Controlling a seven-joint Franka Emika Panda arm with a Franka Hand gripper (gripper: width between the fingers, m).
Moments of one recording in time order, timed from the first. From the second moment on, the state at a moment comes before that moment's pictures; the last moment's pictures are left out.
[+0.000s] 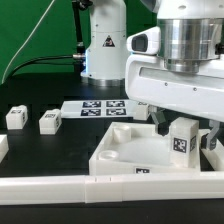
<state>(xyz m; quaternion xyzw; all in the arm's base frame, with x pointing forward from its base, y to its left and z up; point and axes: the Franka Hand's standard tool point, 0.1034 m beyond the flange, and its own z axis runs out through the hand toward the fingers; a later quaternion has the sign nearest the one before) 0.622 0.090 0.063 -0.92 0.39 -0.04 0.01</state>
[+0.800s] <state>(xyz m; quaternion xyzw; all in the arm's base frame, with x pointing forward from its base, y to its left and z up) 0.622 0.090 0.063 -0.92 0.39 -0.04 0.01</state>
